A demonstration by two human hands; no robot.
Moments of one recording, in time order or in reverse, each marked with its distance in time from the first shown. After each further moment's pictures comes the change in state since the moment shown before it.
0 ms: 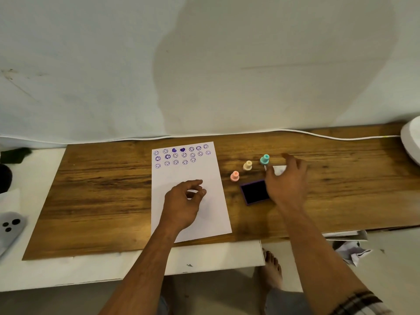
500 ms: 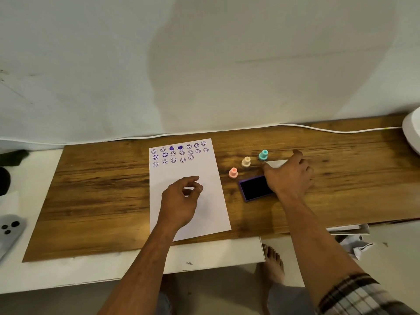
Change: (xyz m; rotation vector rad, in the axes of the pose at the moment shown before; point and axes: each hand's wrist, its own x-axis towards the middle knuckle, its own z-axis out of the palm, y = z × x) left_hand -0.001 0.001 0.001 -0.049 0.035 0.001; right_hand 0.016 -0.002 -0.001 -0.104 -0.071 0.180
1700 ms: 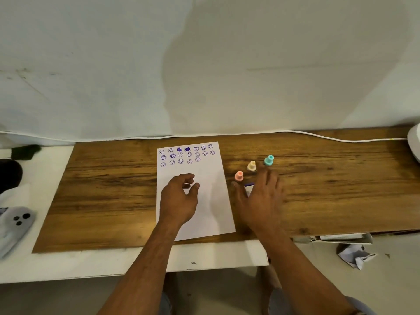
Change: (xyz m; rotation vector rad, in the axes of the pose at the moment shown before) left_hand 0.002 0.001 -0.015 0.088 0.146 0.023; right_hand -0.098 -0.020 0.026 -0.023 0.000 -0.453
